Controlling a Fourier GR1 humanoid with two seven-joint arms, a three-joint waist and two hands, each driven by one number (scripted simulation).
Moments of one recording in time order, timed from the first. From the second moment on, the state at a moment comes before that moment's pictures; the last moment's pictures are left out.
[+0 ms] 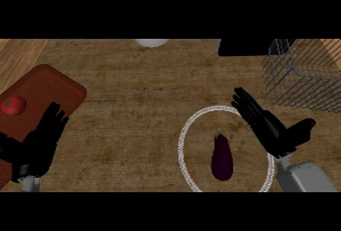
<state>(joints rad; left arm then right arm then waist) 0.04 0.37 -0.04 -1.53 0.39 0.22 0.14 -0.19 -0.35 0.29 -1.41 -0.43 0.10 -0.04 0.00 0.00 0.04</state>
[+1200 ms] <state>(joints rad) 0.11 0.38 -0.16 -1.42 0.27 0.16 0.17 -0.37 -0.43 0.31 -1.65 -0.08 -0.05 0.09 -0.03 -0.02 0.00</state>
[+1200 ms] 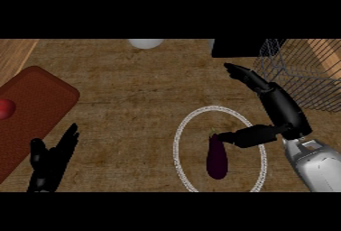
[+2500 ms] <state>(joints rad) 0.09 0.35 -0.15 -1.43 0.23 0.14 0.21 -0.36 -1.00 0.02 -1.68 -0.30 0.73 0.26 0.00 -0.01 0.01</state>
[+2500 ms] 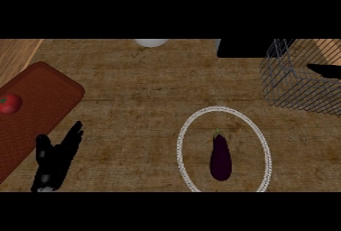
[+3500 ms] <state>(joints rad) 0.10 0.32 -0.11 -1.45 0.19 0.10 0.22 -0.26 -0.64 0.21 -1.71 0.09 0.56 0.25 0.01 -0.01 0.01</state>
